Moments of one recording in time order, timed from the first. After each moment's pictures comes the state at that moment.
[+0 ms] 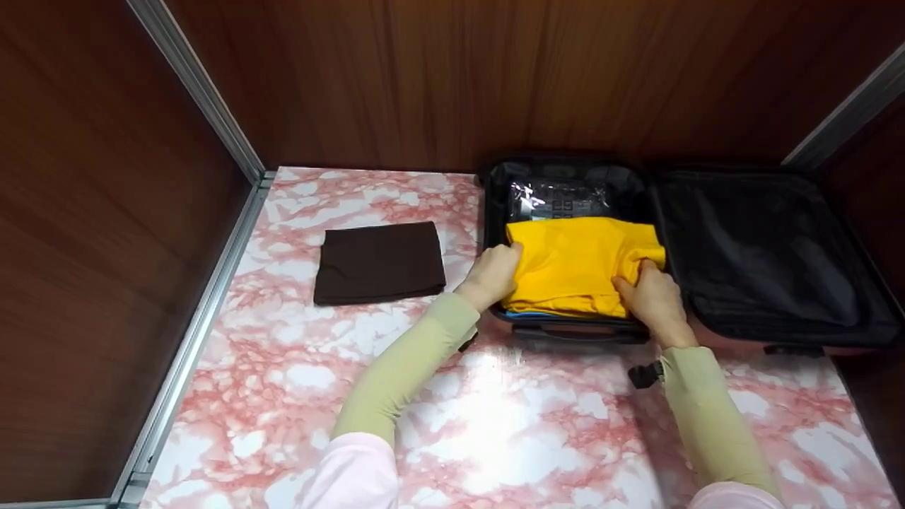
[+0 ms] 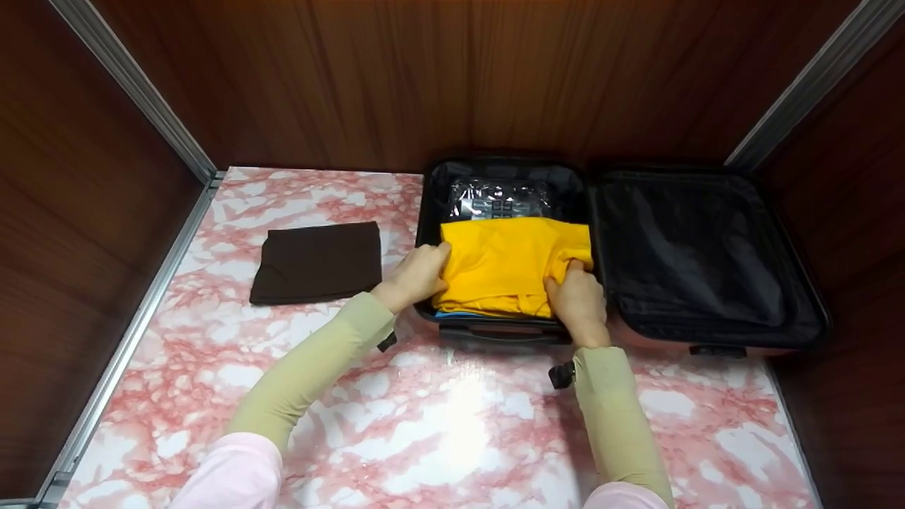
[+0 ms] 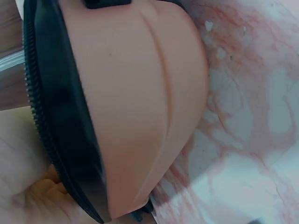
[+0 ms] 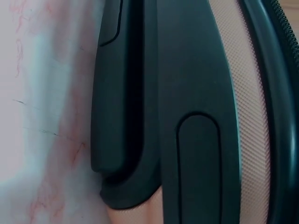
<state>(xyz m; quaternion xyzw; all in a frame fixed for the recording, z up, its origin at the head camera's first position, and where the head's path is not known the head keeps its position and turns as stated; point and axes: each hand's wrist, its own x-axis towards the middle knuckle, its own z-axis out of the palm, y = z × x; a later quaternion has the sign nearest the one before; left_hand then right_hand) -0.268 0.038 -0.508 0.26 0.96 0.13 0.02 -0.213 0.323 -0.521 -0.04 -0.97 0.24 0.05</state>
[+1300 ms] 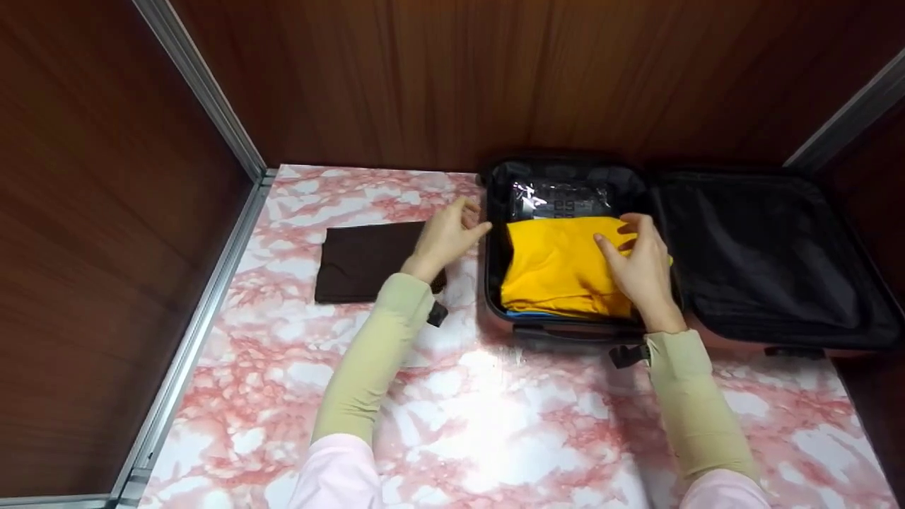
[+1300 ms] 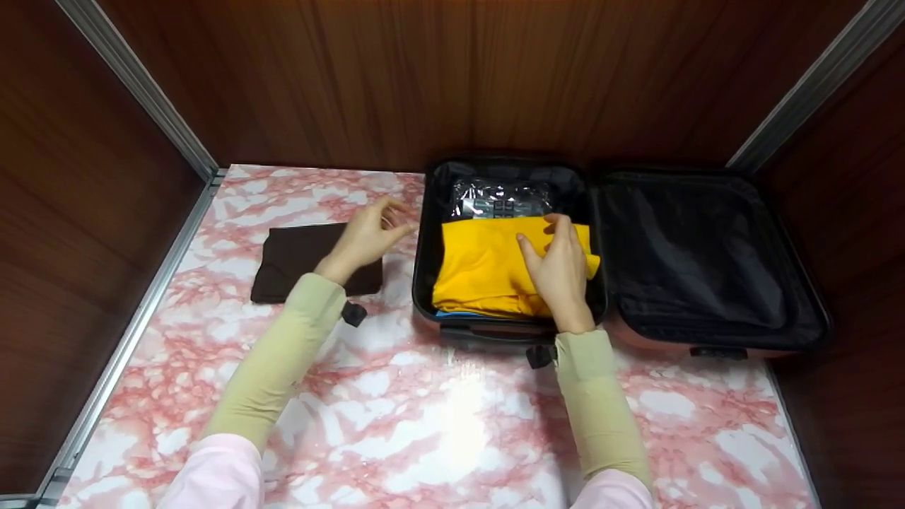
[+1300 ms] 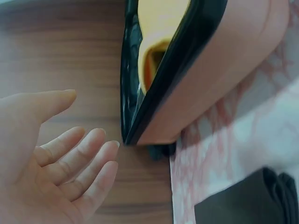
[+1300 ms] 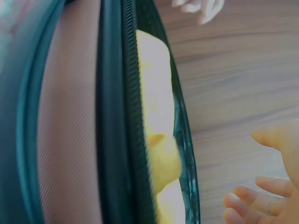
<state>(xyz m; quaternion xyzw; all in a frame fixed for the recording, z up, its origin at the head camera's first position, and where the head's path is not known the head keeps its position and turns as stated) -0.294 -0.041 -0.466 0.15 0.90 0.42 -0.02 -0.231 0.278 -0.476 0.00 -0.91 0.37 0.18</state>
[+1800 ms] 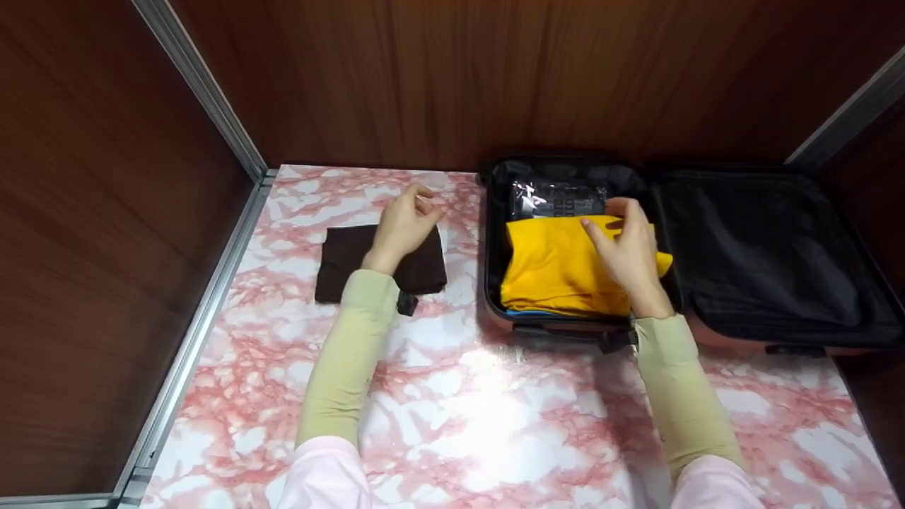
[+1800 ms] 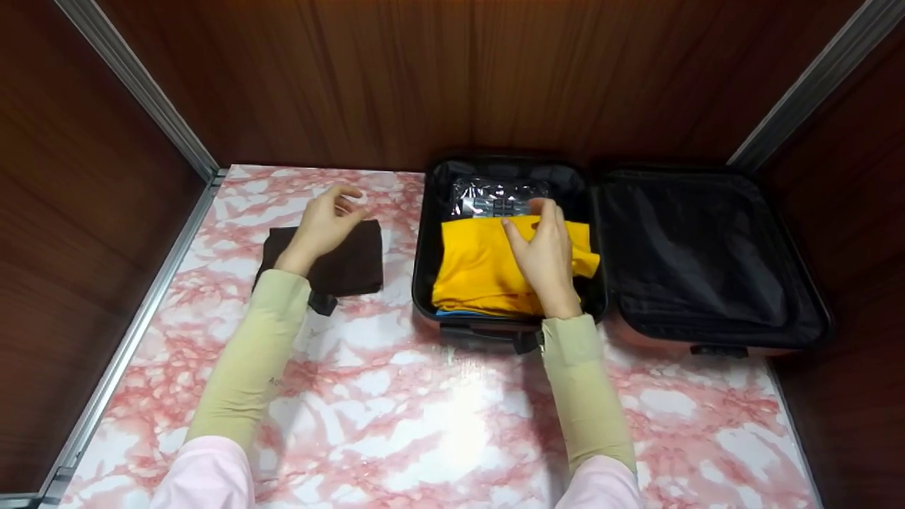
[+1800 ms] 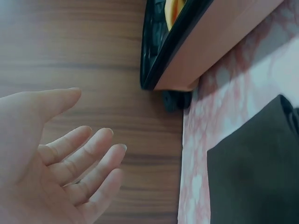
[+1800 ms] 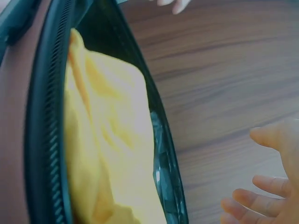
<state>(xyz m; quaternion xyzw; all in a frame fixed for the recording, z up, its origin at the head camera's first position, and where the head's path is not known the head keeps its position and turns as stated) -0.299 -0.099 -0.455 0.08 0.90 0.42 -0.06 -0.248 0.258 -0.461 0.01 -0.90 0.40 0.18</state>
